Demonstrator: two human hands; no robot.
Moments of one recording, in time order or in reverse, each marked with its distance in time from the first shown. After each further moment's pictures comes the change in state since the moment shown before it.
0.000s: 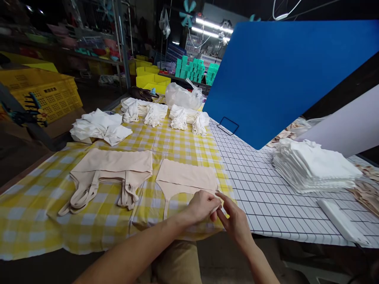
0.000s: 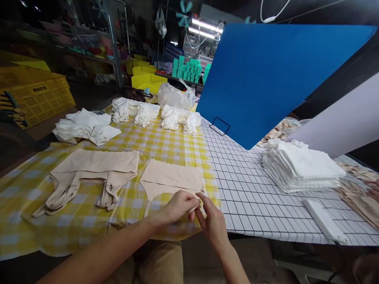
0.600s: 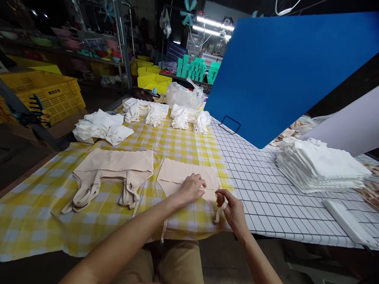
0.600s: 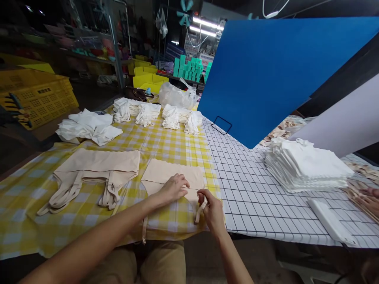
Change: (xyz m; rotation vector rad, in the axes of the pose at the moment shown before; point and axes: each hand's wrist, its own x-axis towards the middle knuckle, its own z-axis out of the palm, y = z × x) left_hand 0.033 -0.027 -0.044 0.879 0.107 0.251; right_hand 0.019 0.016 0.019 0.388 -0.017 0.289
